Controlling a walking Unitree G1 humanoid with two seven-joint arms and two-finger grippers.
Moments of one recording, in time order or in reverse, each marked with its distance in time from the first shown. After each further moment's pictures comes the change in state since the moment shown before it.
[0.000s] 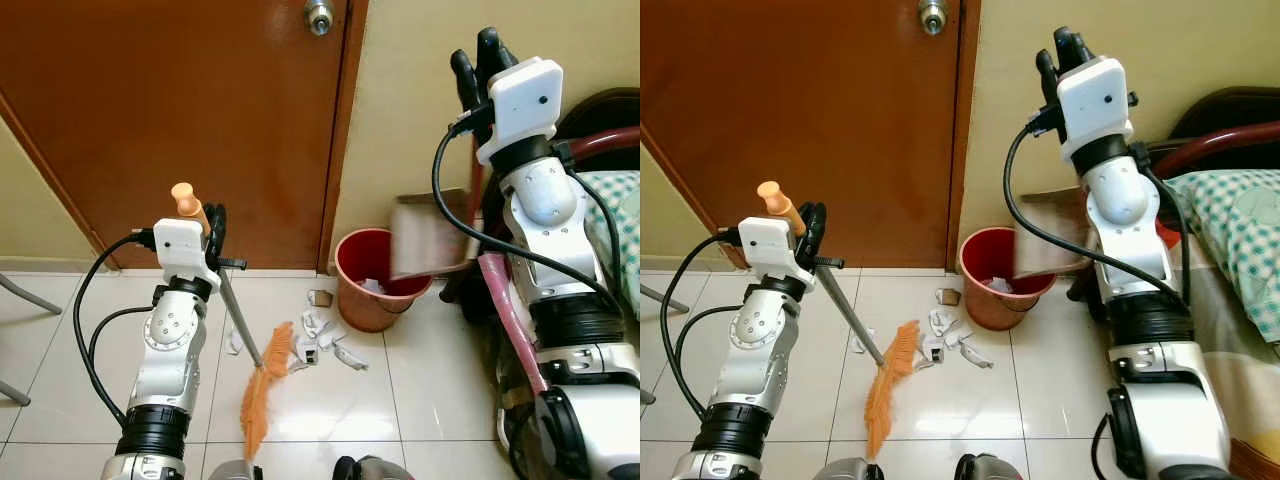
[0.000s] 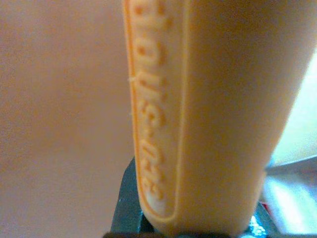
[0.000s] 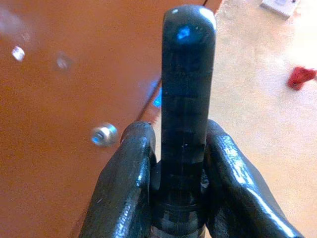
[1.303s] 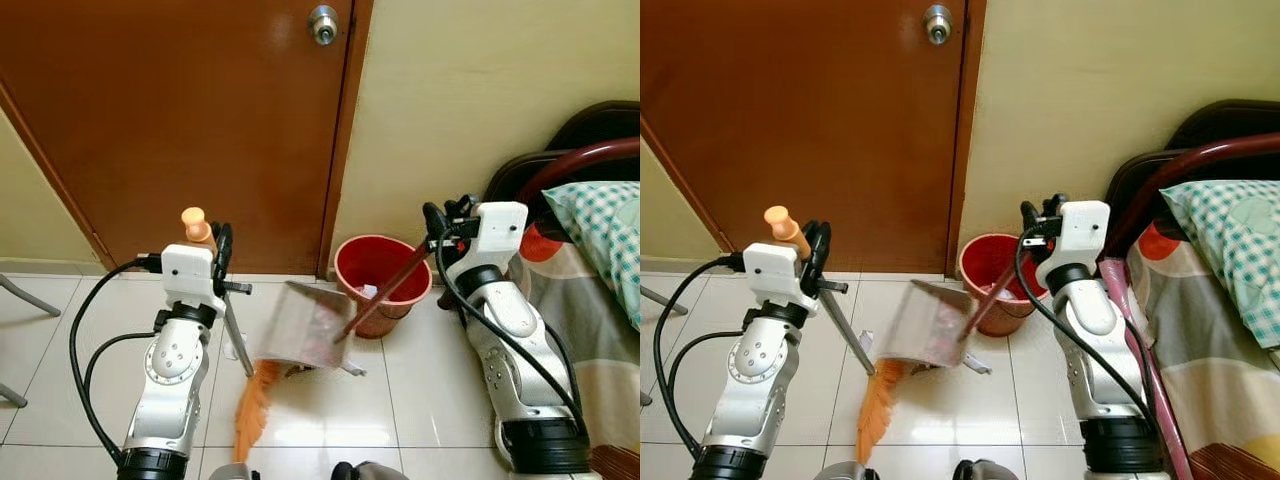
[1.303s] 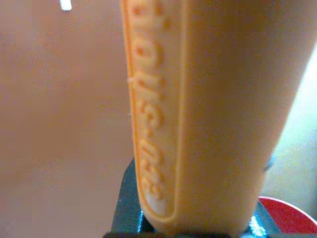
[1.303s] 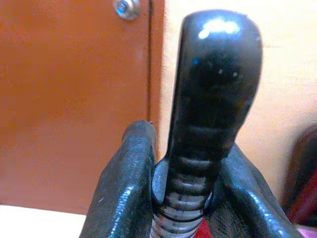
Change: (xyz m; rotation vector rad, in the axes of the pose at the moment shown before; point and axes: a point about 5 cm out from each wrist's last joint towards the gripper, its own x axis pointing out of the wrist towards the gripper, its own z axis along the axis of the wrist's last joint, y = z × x) left arm -0.031 -0.017 0.002 0.069 -0.001 -0.059; right arm -0.113 0.054 -0.067 0.410 0.522 -0.119
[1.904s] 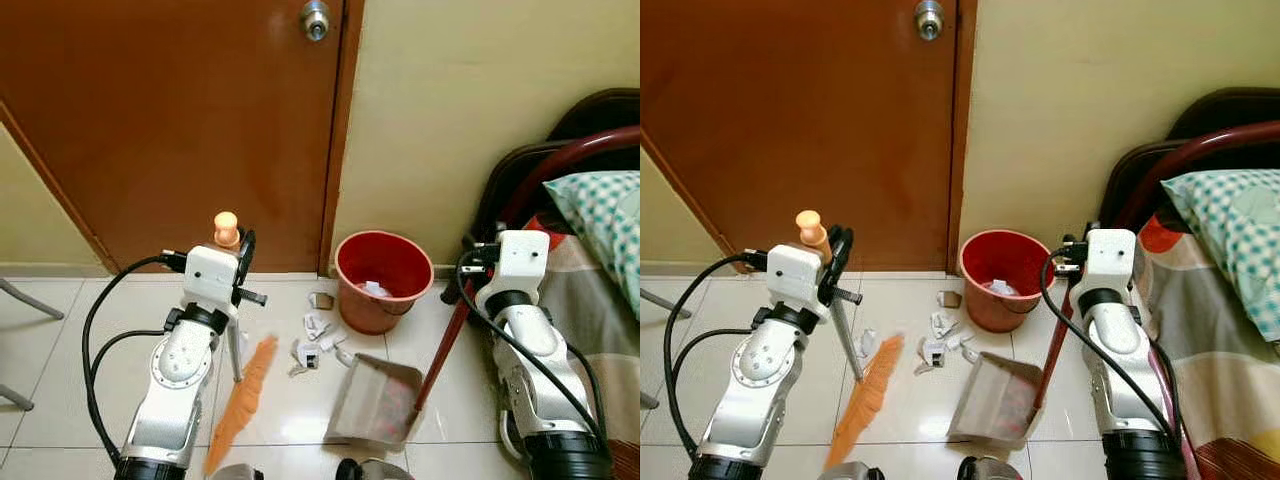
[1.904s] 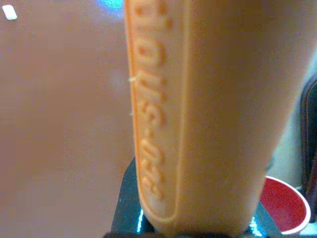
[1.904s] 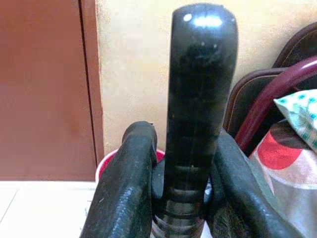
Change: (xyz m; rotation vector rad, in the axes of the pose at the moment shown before) left arm -0.003 -0.014 0.008 0.063 0.010 -0.116; right arm -0.016 -0.038 -0.031 -0.103 0.142 -0.181
